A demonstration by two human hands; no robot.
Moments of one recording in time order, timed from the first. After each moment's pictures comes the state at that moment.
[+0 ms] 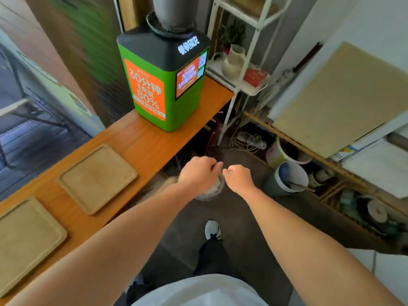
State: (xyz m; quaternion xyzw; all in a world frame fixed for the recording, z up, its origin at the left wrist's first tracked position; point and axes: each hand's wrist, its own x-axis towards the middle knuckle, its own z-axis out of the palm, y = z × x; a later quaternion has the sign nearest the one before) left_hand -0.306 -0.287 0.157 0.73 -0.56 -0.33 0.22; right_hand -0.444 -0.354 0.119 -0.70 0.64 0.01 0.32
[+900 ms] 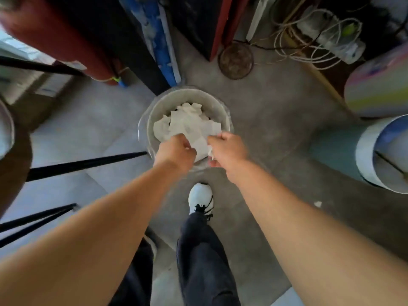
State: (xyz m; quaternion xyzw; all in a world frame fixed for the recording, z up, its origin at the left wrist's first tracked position) left_hand -0.384 -0.499 -0.380 0.85 -0.21 -0.48 0.05; right_hand -0.486 -0.576 -0.361 -0.44 0.68 0.09 0.57
